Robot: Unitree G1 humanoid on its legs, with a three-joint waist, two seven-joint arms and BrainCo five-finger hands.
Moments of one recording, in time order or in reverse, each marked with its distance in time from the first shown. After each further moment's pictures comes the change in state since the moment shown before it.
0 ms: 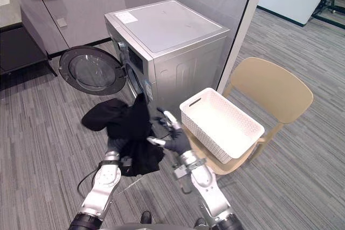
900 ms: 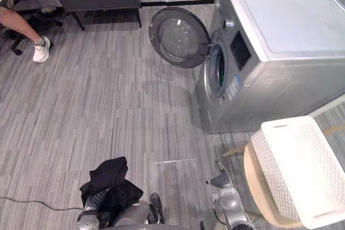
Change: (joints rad) left arm 0.114 0.039 0.155 0.398 -0.044 0.091 -0.084; right arm -0.056 0.039 -0.354 0.802 -0.286 0.160 -0.171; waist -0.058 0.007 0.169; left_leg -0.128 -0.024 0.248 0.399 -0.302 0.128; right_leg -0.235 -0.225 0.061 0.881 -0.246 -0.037
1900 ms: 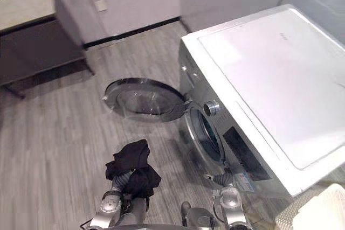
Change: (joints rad) left arm -0.115 -0.128 -0.080 0.070 0.060 -0.010 -0.028; right arm 0.032 0.058 -0.082 -0.047 -0.006 0.005 -0.077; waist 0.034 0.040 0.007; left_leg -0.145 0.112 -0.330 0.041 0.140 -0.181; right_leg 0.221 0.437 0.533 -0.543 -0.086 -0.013
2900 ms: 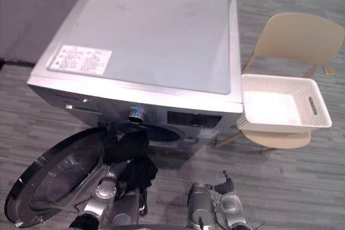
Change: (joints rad) left arm -0.183 0.129 -0.117 -0.053 -0.023 0.028 -0.011; right arm -0.111 -0.042 -0.002 0.148 0.034 0.027 -0.032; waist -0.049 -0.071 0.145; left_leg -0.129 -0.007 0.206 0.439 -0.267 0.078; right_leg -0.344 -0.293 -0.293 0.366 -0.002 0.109
